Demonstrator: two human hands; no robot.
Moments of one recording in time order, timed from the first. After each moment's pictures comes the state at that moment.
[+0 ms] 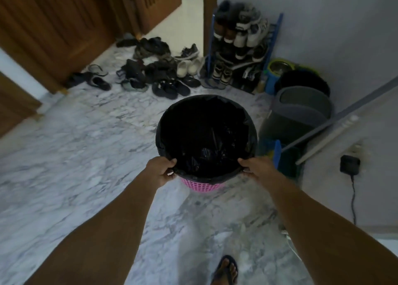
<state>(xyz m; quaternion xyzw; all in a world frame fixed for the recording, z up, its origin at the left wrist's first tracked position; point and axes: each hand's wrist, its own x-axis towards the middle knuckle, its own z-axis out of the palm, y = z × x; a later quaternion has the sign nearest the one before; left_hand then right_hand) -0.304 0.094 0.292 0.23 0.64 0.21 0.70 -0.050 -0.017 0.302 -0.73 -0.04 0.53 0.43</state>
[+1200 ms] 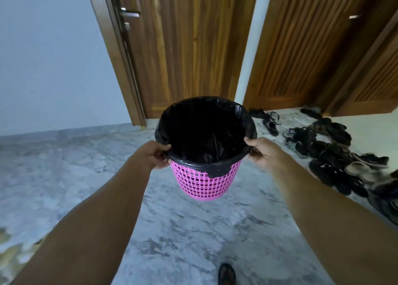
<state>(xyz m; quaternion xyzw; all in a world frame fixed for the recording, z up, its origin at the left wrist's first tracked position) -0.910 -0.059 0.522 -0.05 0.58 0.59 0.56 -0.657 0.106 0.530 -0.51 -0.31 0.75 0.28</state>
